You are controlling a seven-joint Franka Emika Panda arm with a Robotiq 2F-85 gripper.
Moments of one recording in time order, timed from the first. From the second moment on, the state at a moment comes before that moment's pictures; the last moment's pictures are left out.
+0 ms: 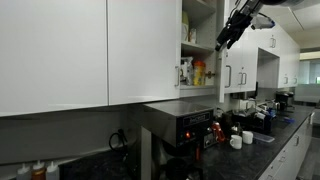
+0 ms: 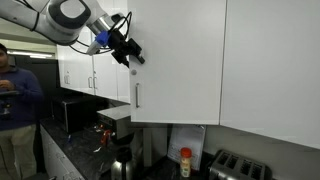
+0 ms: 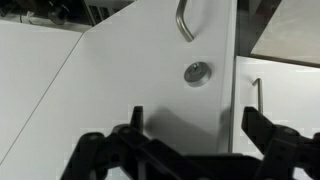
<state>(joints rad) -0.07 -0.69 -0.10 -2.51 -0.28 2.58 -0.08</state>
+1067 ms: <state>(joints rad) 0.03 -0.56 -0.10 -2.39 -0.18 2.60 -0.18</state>
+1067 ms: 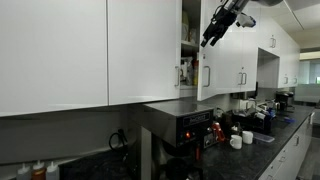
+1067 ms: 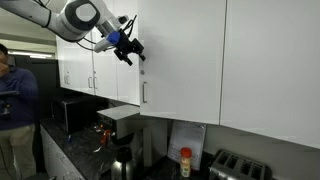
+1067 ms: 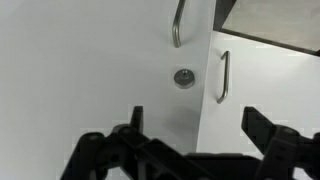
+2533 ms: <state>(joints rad) 0.03 -0.21 -0.12 -2.07 -0.18 2.62 -0.21</state>
